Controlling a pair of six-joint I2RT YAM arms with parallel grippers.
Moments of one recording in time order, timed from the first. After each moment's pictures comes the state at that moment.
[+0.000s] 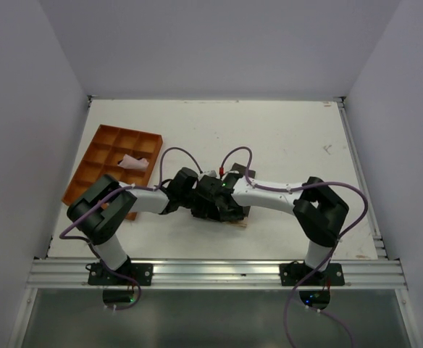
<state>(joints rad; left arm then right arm) -0.70 1.71 0.66 0.22 0.60 -0.63 1.01 1.79 1.22 -0.94 0.35 0.98</state>
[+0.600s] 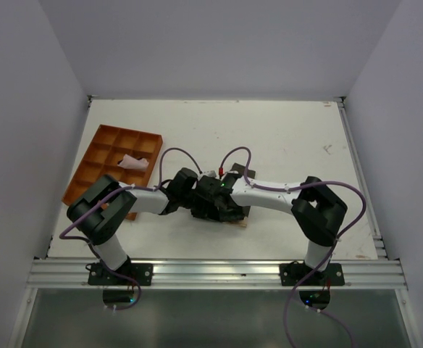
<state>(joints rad) -0.70 1.71 0.66 0.23 0.60 -0.64 1.01 1.81 1.22 -0.94 0.35 0.98</state>
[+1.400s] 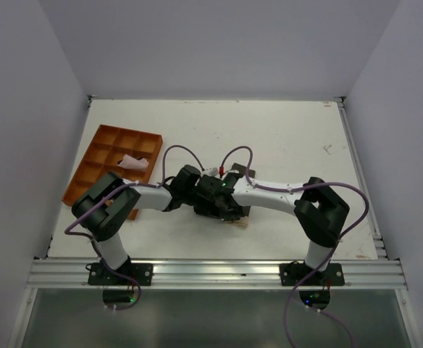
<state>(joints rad) -0.70 1.74 0.71 0.23 0.60 -0.65 1.01 1.80 1.22 -0.94 0.35 0.99</state>
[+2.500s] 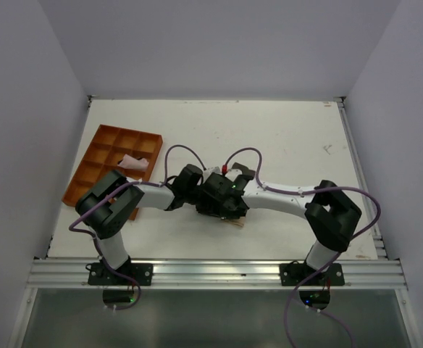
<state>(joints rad) -0.70 1.78 0.74 0.25 0.60 -0.68 0.99 1.72 1.13 -0.77 0.29 0.95</state>
